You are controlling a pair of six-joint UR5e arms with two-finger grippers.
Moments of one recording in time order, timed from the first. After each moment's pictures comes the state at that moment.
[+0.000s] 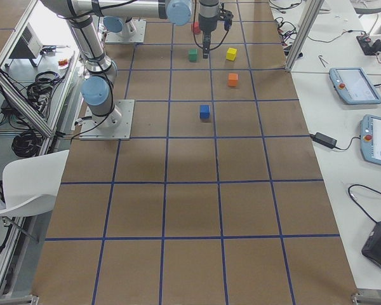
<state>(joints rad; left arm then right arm) -1.66 -1.66 -1.47 -1.55 1.53 -0.09 1.56 -1.57 1.60 -1.61 -1.55 0.06</state>
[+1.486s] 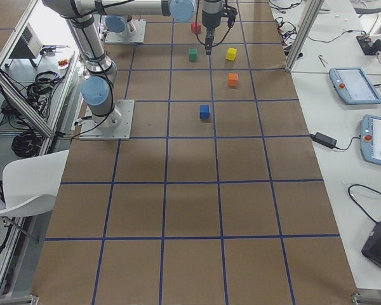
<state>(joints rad) -1.54 -1.56 -1.67 -1.53 1.54 0.02 1.56 -1.55 1.55 -1.61 -1.54 0.16</state>
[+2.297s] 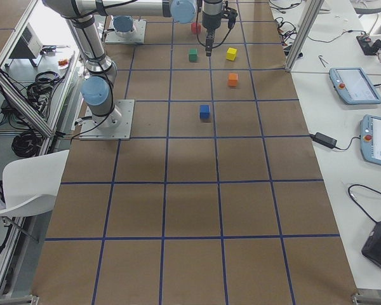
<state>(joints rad) -1.29 -1.64 -2.09 -1.00 1.54 0.25 1.56 -1.54 1.55 -1.61 -1.54 0.15</state>
